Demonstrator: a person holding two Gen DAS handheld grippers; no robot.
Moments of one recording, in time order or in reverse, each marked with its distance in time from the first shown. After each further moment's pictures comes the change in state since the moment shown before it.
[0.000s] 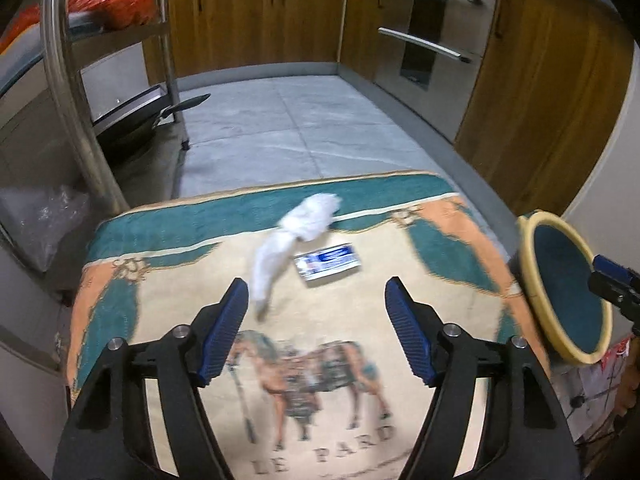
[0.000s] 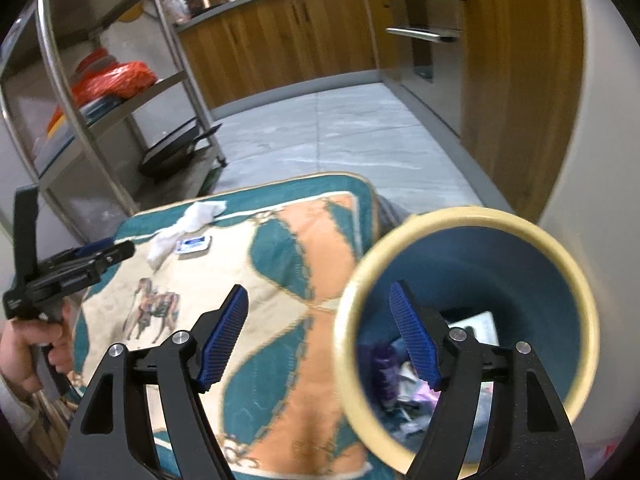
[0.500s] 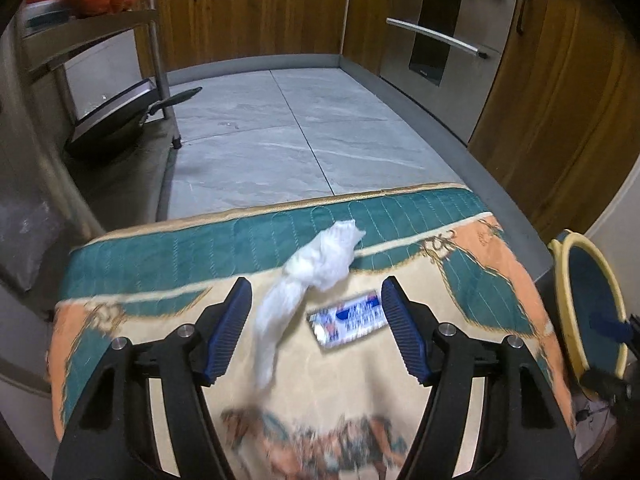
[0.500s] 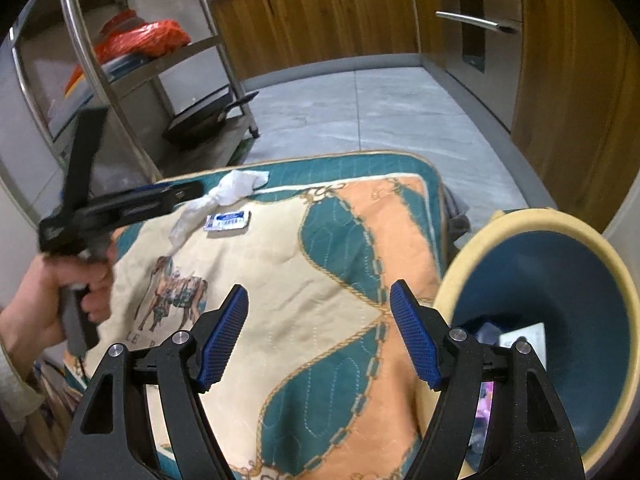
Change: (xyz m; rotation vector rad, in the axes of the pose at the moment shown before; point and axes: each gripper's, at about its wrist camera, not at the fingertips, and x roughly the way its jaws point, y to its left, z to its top) left arm 0.071 0.006 0.042 0.000 0.029 -0.015; right arm 0.051 0.048 -0.001 -0.081 0.083 0.075
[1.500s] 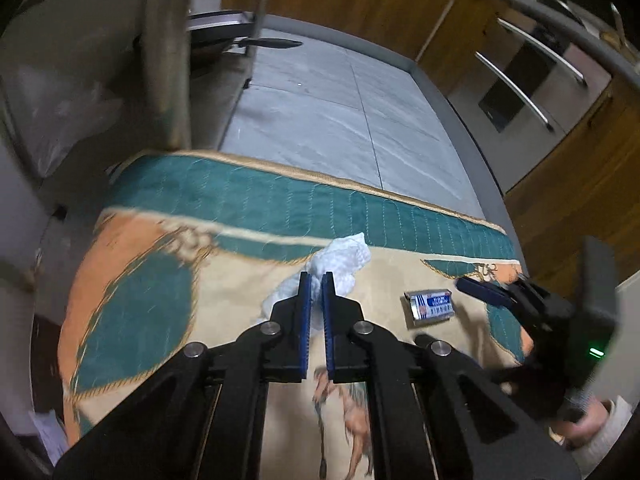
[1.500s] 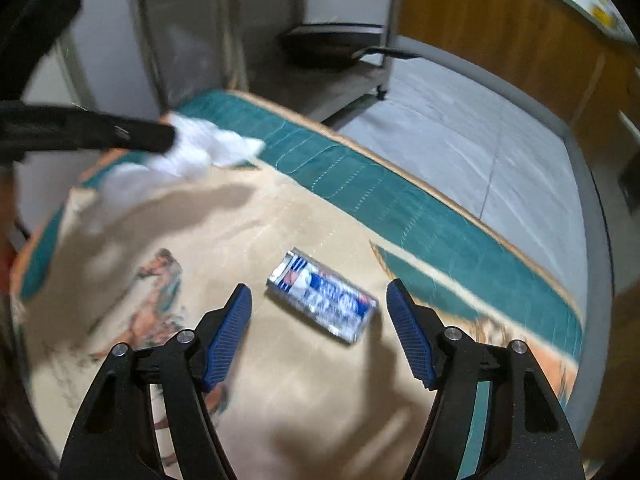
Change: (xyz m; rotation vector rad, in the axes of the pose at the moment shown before) left arm -0.035 0.110 -0.029 -0.387 0.074 -0.020; right arm 0.161 0.123 0.065 -0.617 0.178 0.143
